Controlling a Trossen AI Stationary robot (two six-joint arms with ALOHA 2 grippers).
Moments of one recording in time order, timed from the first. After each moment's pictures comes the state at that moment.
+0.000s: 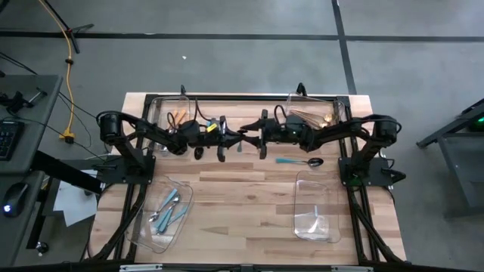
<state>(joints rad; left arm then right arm) 0.24 1.70 0.54 1.29 0.20 -0.26 -0.23 1.68 0.73 1.04 -0.21 0.02</state>
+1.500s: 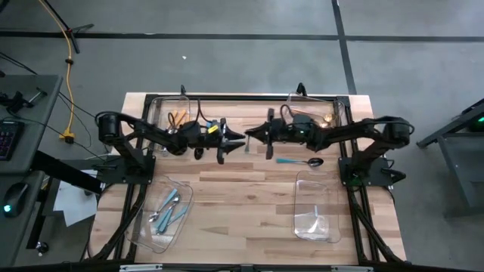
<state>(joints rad) 0.23 1.69 0.54 1.25 0.22 -0.26 -0.23 1.58 0.69 0.95 -0.20 -0.03</state>
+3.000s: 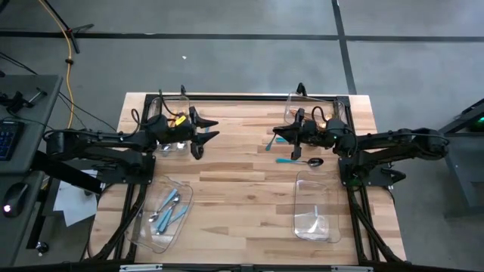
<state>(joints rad) 0.29 1.04 0.36 0.81 0.13 -0.08 -0.23 1.11 0.38 0.90 -0.10 -0.01</state>
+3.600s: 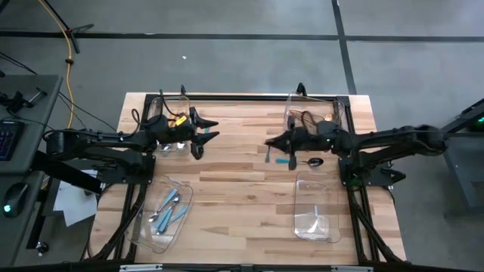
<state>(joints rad) 0.29 1.04 0.36 0.80 0.13 -0.09 -0.10 1.11 0.53 0.62 -0.09 -0.02</state>
